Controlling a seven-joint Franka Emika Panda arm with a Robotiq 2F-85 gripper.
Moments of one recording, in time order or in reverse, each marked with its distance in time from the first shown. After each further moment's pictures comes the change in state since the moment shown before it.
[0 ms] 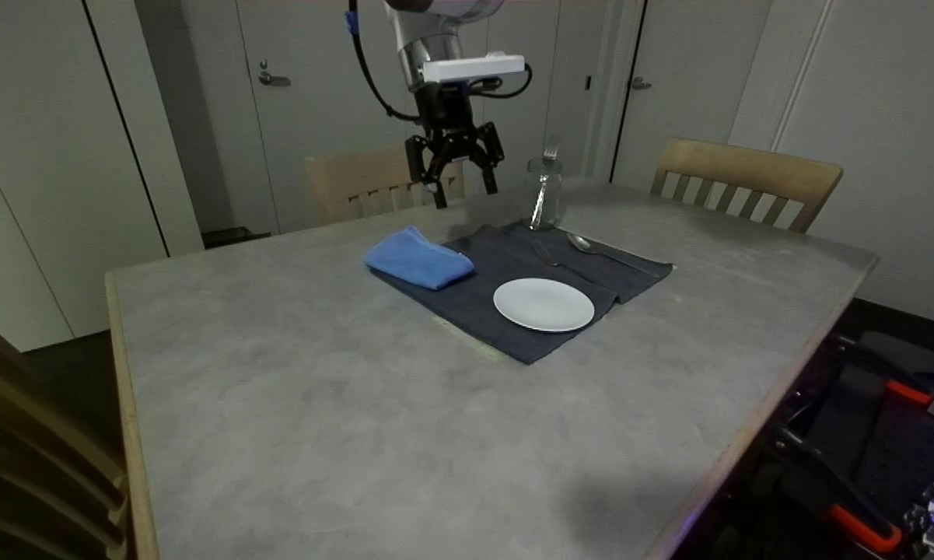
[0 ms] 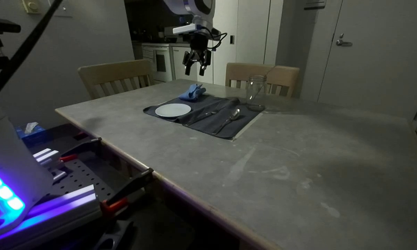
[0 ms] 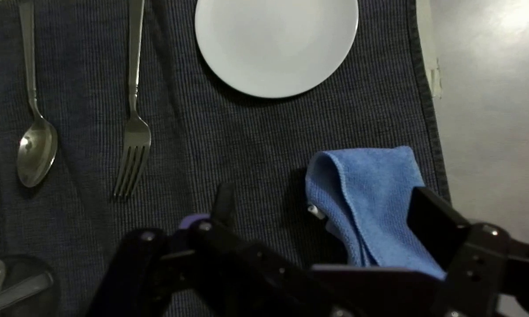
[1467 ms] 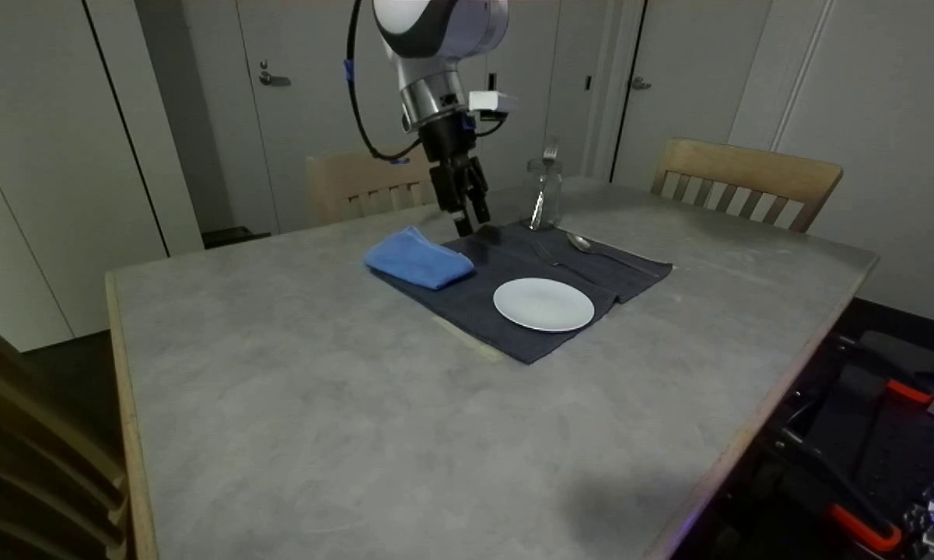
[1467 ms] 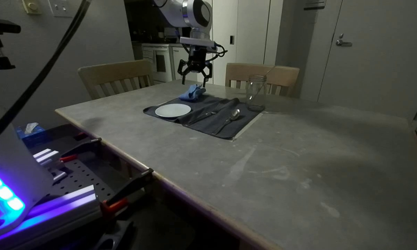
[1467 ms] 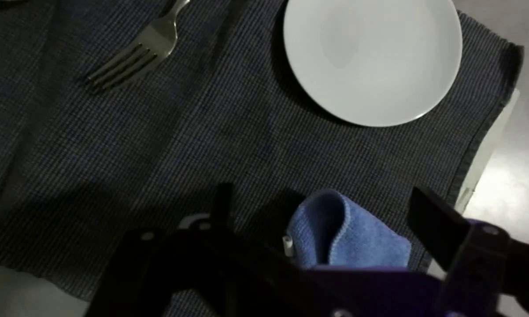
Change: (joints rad) arm -0.043 0.038 0.087 -0.049 -0.113 0.051 -0.607
